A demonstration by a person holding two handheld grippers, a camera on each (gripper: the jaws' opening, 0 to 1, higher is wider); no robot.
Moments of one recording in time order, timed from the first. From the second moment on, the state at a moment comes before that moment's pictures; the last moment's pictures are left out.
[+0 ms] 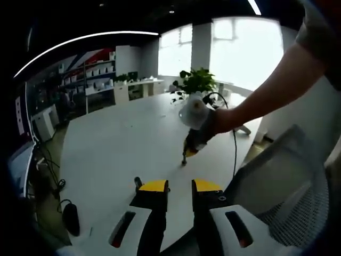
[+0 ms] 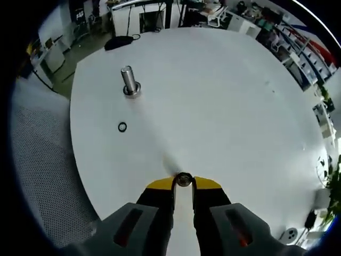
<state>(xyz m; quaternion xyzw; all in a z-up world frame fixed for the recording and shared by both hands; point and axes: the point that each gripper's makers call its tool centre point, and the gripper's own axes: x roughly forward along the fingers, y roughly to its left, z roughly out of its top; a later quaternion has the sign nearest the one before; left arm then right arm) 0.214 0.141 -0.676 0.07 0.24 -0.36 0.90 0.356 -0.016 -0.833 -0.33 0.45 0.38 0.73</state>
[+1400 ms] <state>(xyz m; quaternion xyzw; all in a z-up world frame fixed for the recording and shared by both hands) 0.215 0.146 -0.676 0.07 0.24 -0.35 0.90 0.346 -0.029 -0.868 -0.34 0.50 0.38 0.70</state>
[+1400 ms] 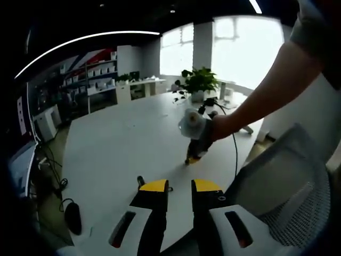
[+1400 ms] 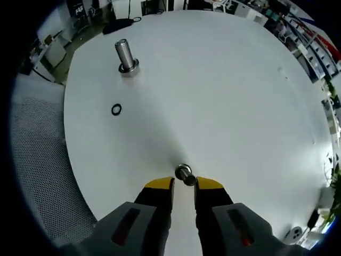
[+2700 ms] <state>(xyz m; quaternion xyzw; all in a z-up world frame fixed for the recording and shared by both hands) 0.217 0.141 -0.655 0.06 0.20 -0.35 0.91 0.286 -0.024 -0.822 -0.34 0.49 0.39 0.70</state>
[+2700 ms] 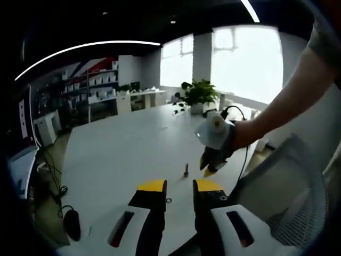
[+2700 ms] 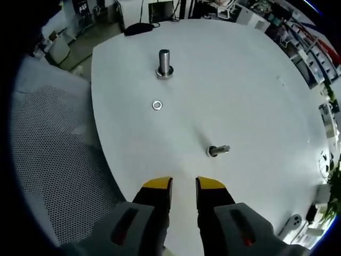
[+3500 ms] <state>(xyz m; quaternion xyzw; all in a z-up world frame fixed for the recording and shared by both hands) 0.231 0.163 -0.646 0.02 0.19 -0.29 0.94 0.287 0.022 -0.835 -0.29 0.45 0.47 0.71</state>
